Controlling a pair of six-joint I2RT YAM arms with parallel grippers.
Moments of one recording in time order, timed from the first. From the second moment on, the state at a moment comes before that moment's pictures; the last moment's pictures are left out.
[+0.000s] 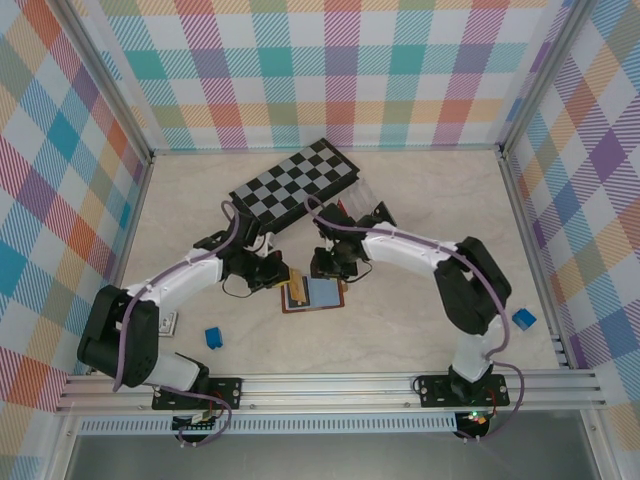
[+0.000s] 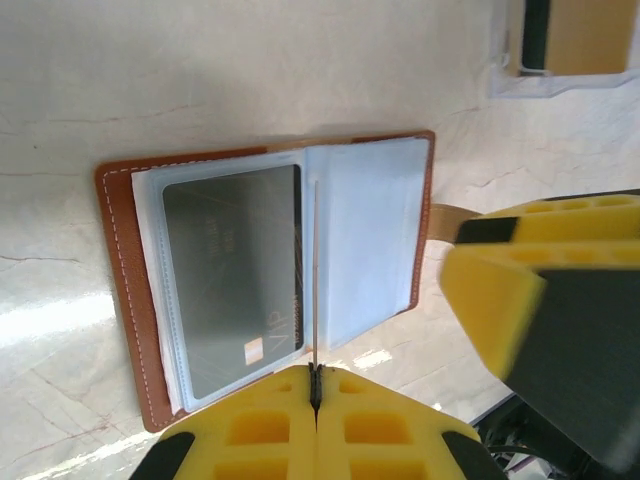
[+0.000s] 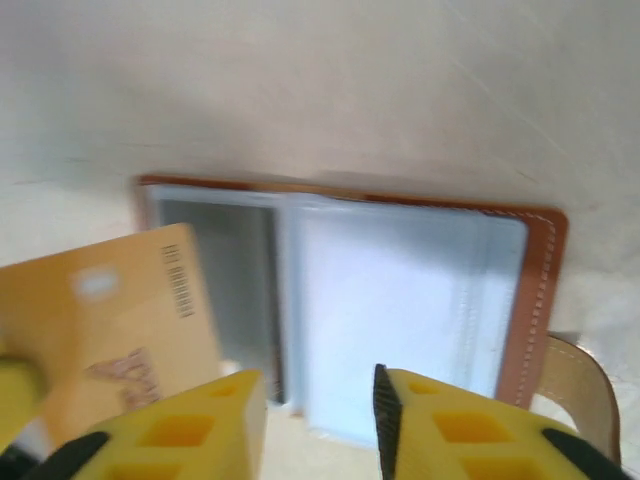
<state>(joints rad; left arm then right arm) -0.40 1.42 0.85 -0.54 0.51 -0.68 0.79 1.82 1.32 -0.67 -0.24 0.72</state>
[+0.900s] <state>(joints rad) -0.38 1.22 0.87 -0.13 0.70 -1.13 0.55 1.54 0.97 -0.02 -0.83 1.01</state>
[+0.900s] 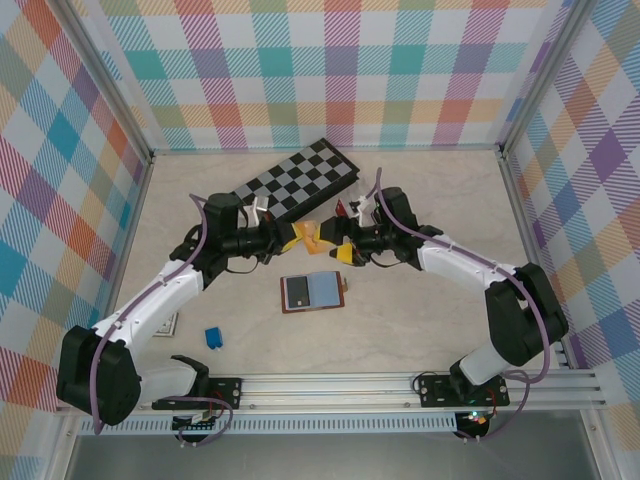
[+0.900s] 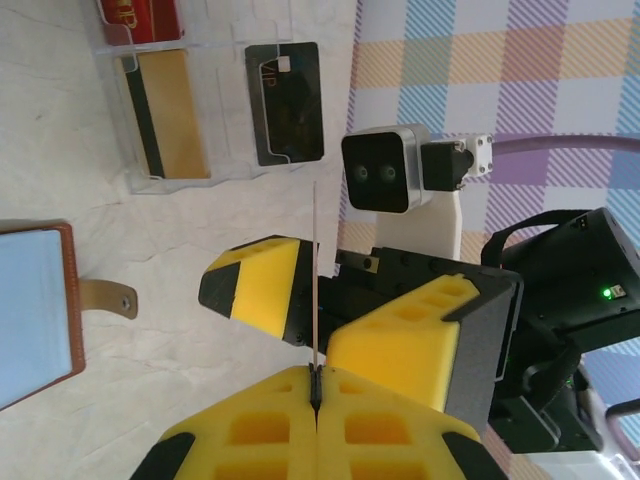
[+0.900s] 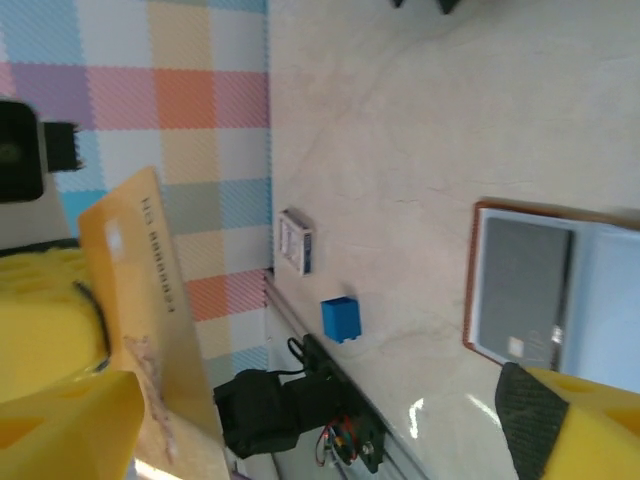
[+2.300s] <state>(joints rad) -0.37 1.24 0.95 -0.75 0.31 -0.83 0.52 1.48 1.21 -0.65 -0.18 0.31</state>
